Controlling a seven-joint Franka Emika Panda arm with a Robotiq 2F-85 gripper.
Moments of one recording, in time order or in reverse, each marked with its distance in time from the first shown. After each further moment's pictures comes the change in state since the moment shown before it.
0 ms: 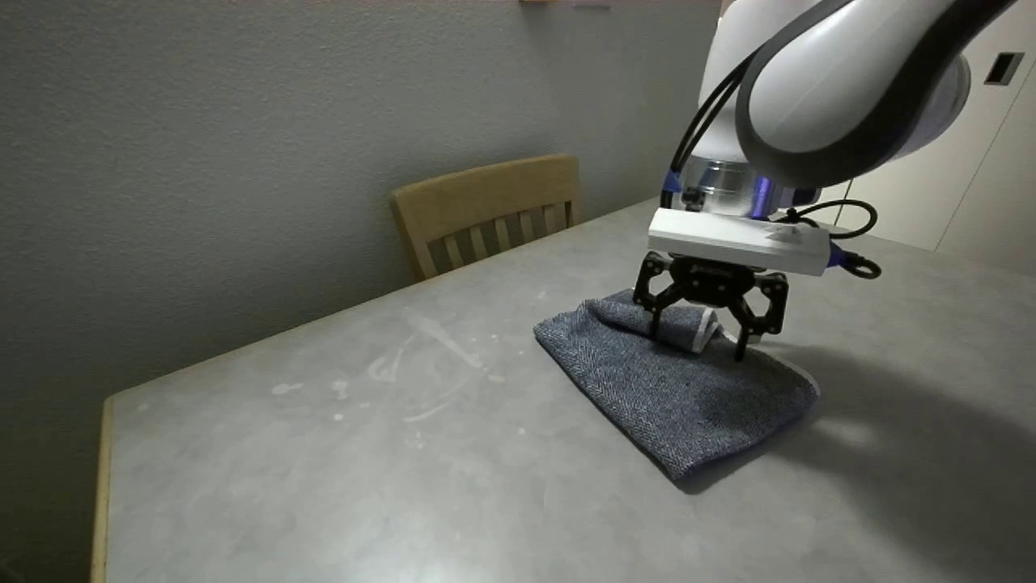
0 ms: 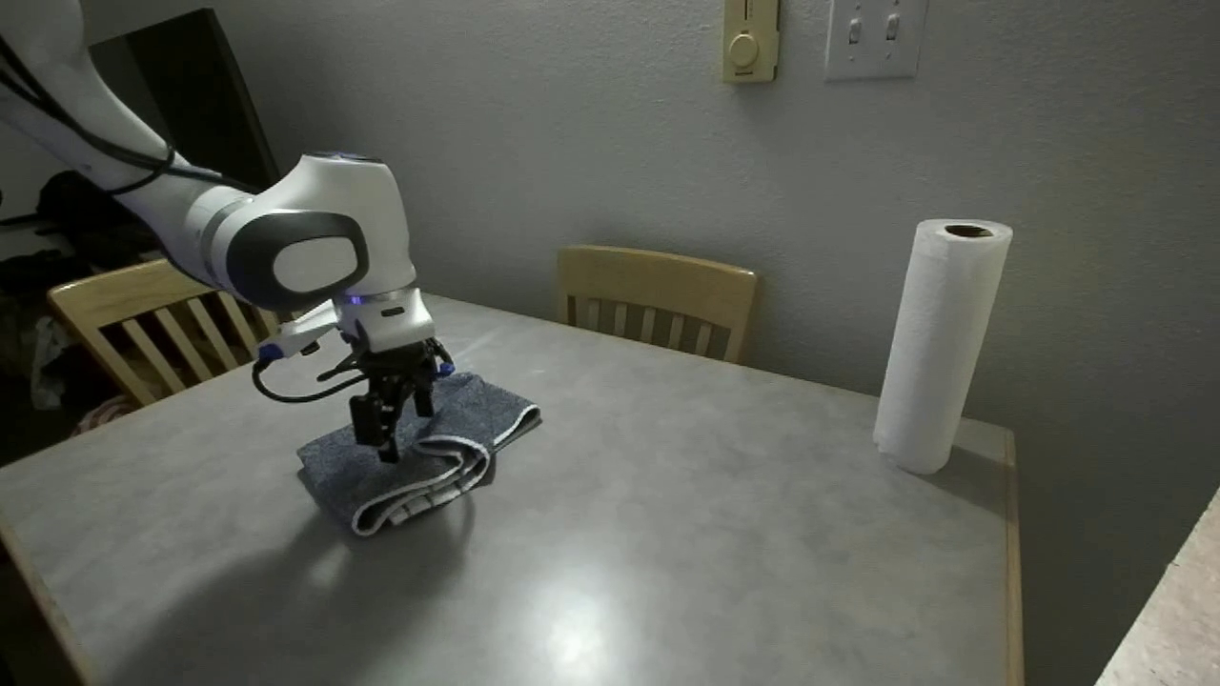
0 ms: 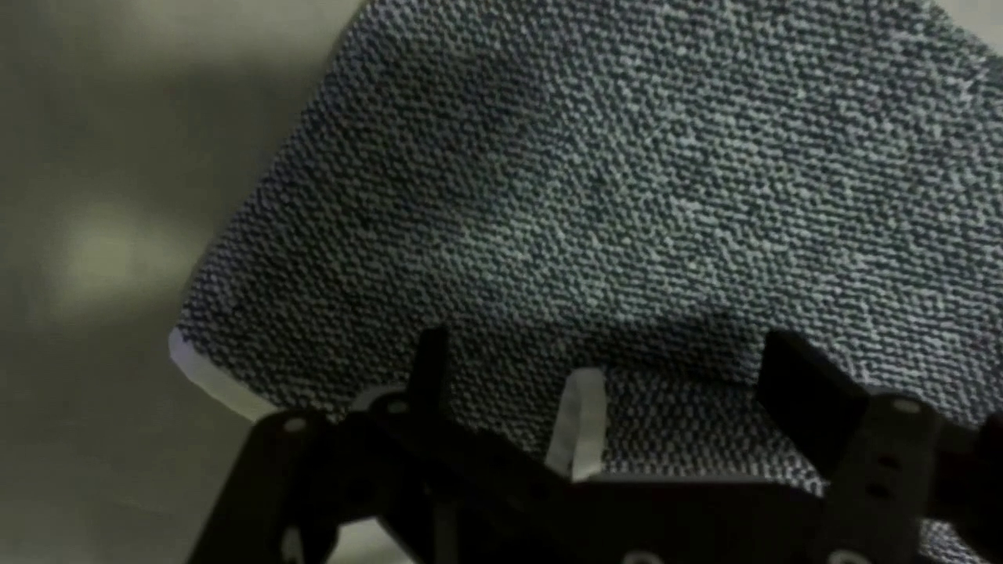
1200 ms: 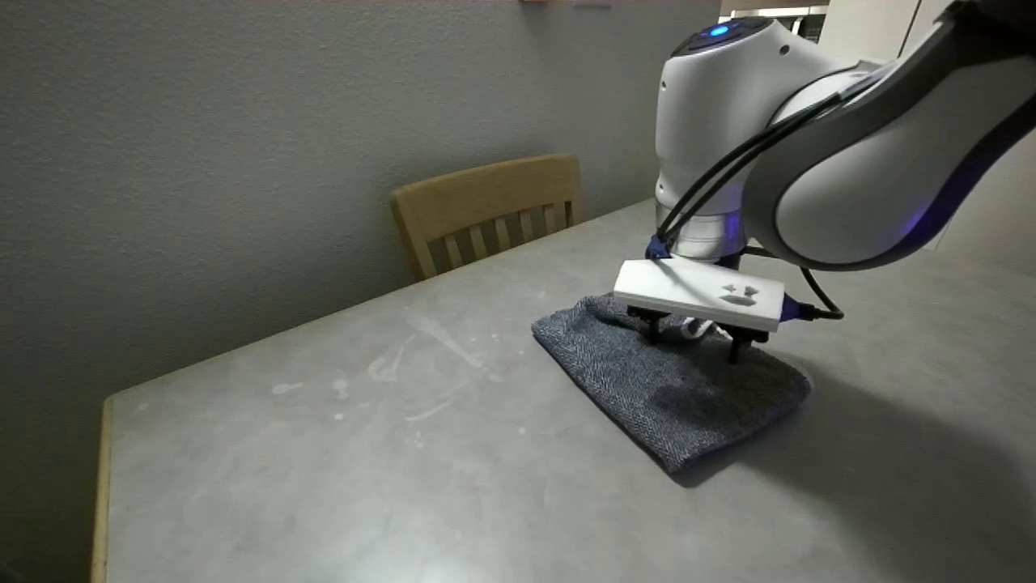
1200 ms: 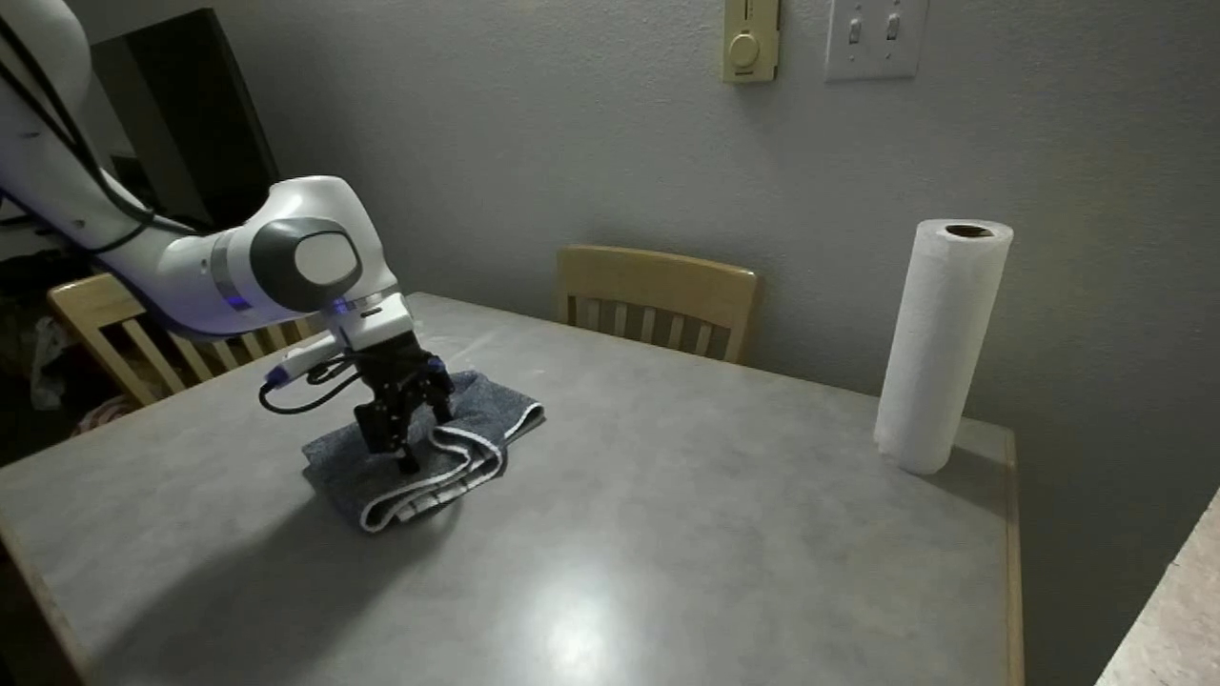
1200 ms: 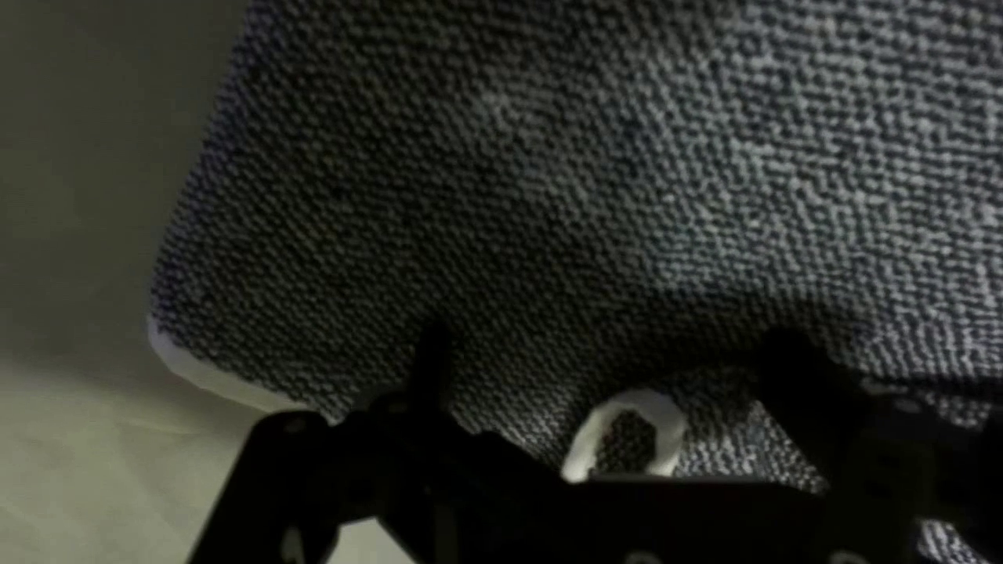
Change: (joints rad) arm 0.228 0.080 -0.191 0.051 -0.391 0.008 0.461
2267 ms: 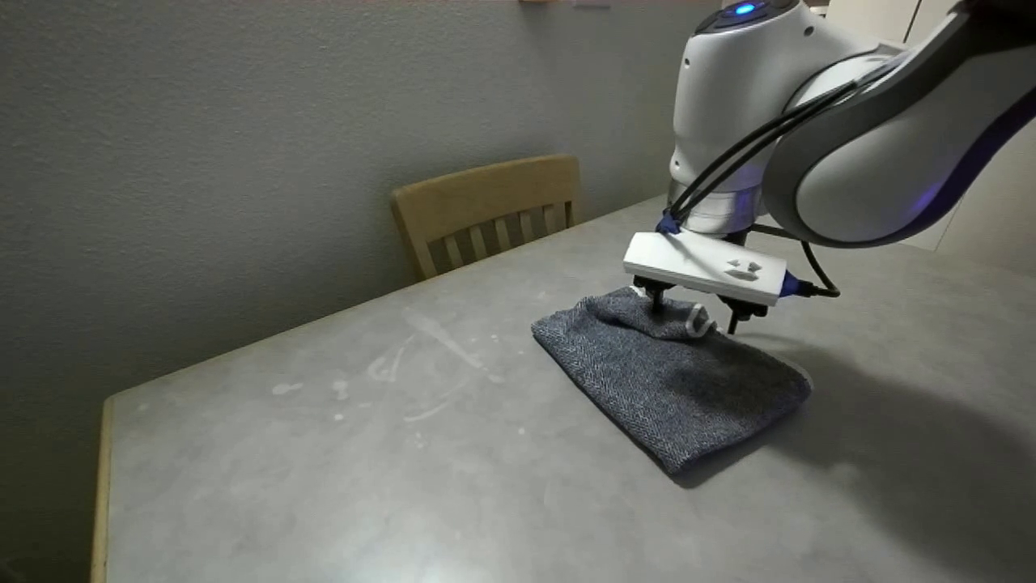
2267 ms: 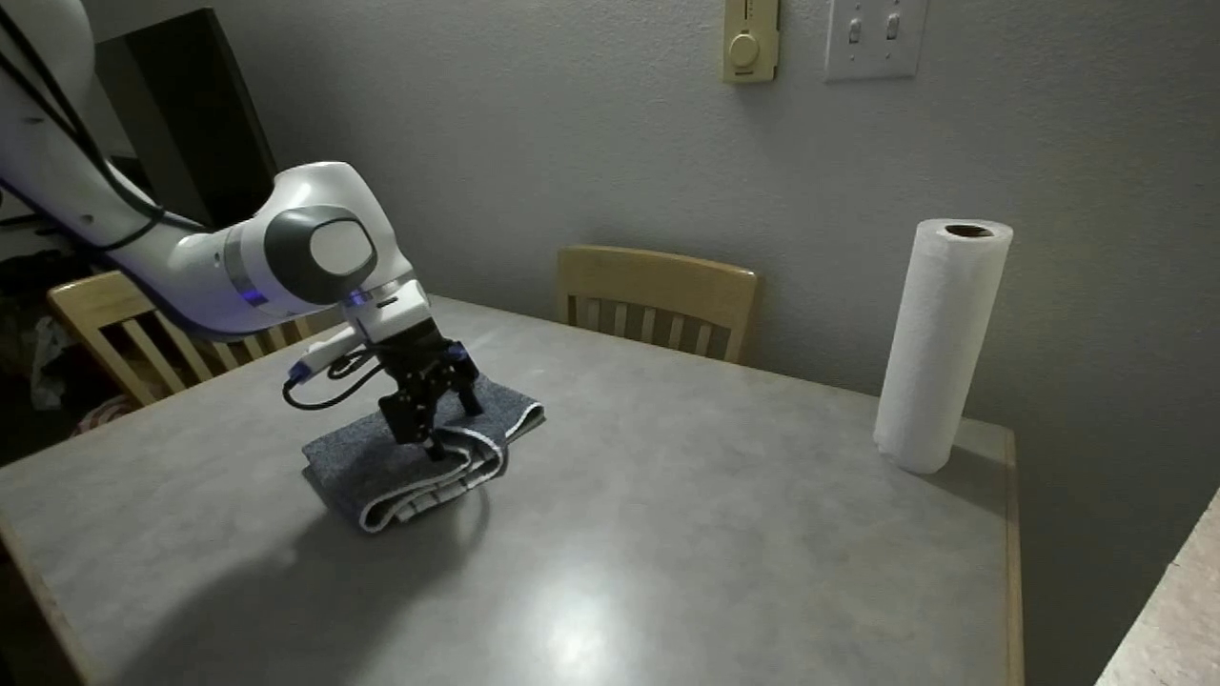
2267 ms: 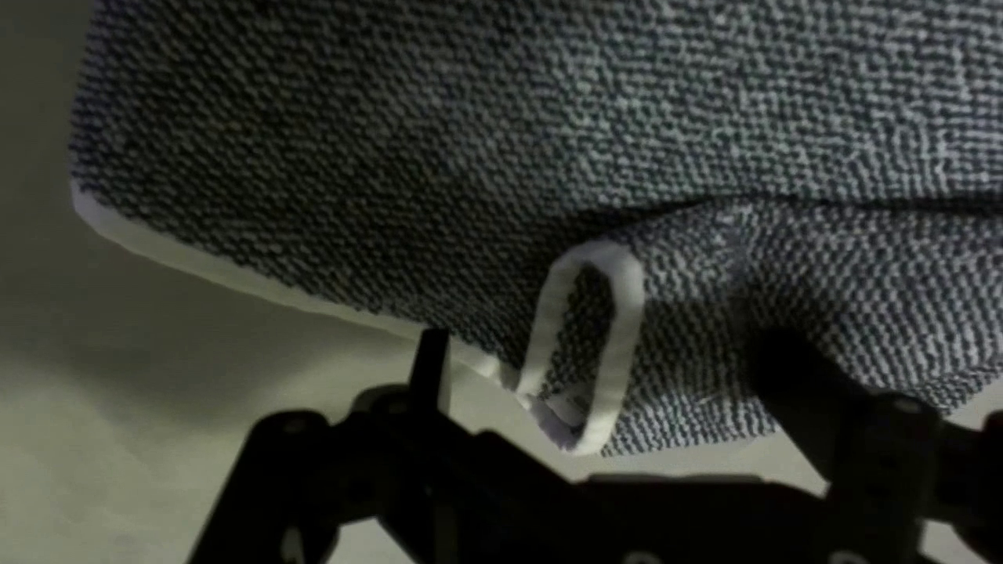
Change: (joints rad) arm -0.035 -0.023 -0.028 -0.012 -0.079 0.068 0.054
